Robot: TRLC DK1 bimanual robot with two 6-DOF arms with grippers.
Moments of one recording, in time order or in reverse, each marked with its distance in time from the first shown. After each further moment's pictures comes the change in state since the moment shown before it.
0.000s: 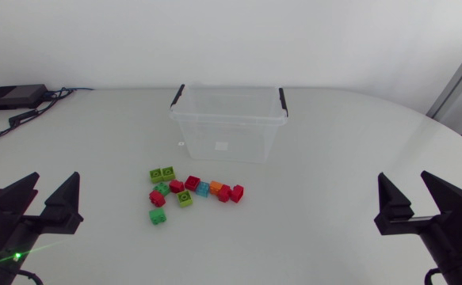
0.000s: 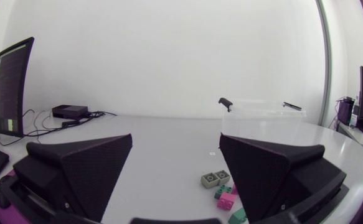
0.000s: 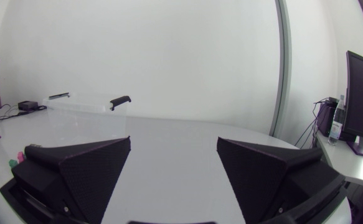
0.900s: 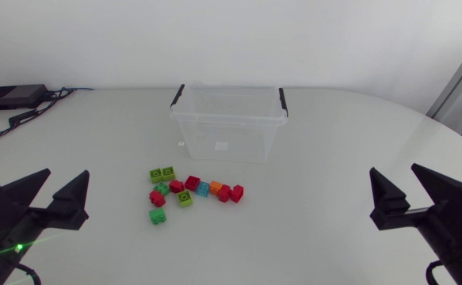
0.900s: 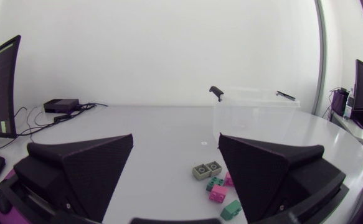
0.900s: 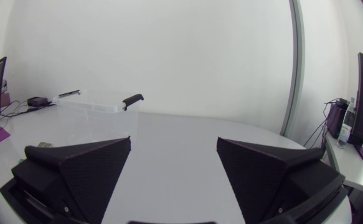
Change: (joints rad) left arm -0.056 0.190 0.089 0.001 0.001 0.012; right arm 0.068 0.174 0.084 0.035 -0.004 0.004
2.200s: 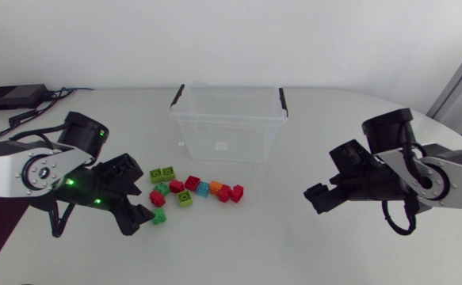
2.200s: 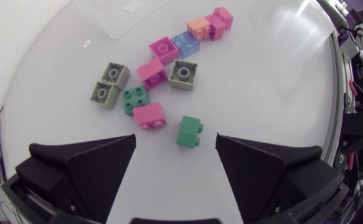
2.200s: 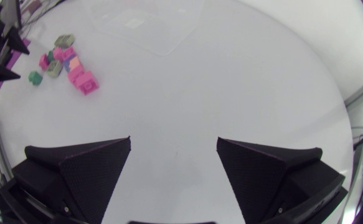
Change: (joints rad) left arm -0.163 1.175 0.564 -0.417 0.239 0.660; right arm 0.167 1.110 0.512 -0.284 -0.094 -0.192
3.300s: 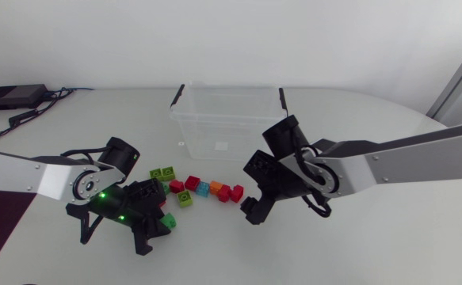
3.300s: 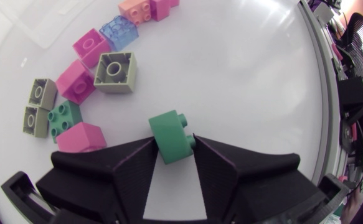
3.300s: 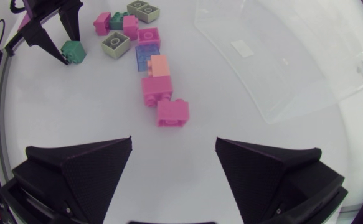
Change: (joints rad) left arm -0.068 0.250 -0.021 0.126 0.151 0.153; right arm 0.388 0.392 0.222 0.147 0.023 -0.143
